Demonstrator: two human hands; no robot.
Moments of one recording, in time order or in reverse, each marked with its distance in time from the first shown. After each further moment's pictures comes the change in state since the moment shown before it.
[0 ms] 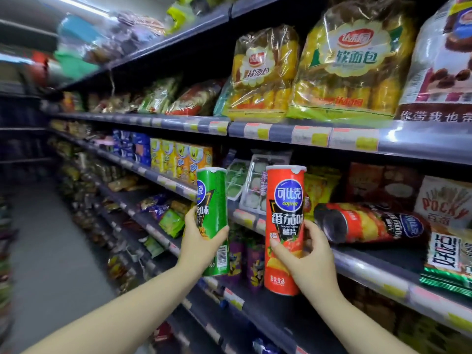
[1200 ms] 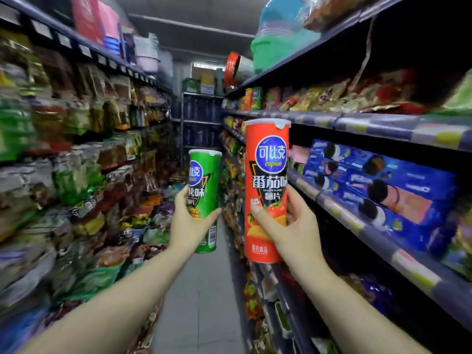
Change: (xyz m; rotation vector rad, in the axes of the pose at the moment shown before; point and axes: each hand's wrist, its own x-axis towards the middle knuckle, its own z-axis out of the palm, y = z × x) left_hand 0.505 -0.322 -0.554 0.339 0.708 0.048; right_hand 0.245 -0.062 0.839 0.671 -0.734 -0.138
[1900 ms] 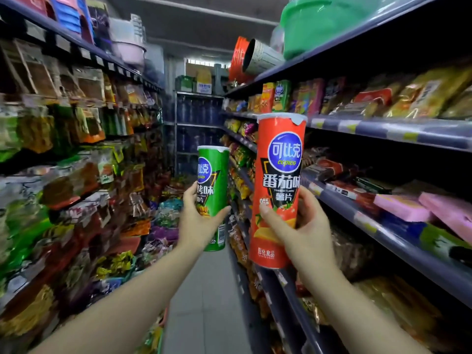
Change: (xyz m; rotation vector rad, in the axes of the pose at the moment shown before) left_hand 0.470 -0.274 0.120 -0.056 -0.069 -0.012; right_hand 0.425 0.285 0.181 -0.003 0.116 0.005
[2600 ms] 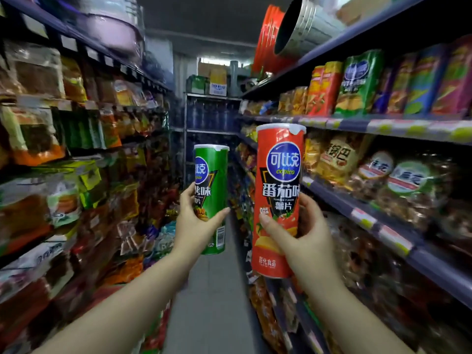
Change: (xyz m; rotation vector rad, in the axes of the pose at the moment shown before) left_hand 0.476 -0.297 0.119 0.003 0.025 0.016; right_hand 0.447 0.357 0.174 -0.044 -0.026 0.041
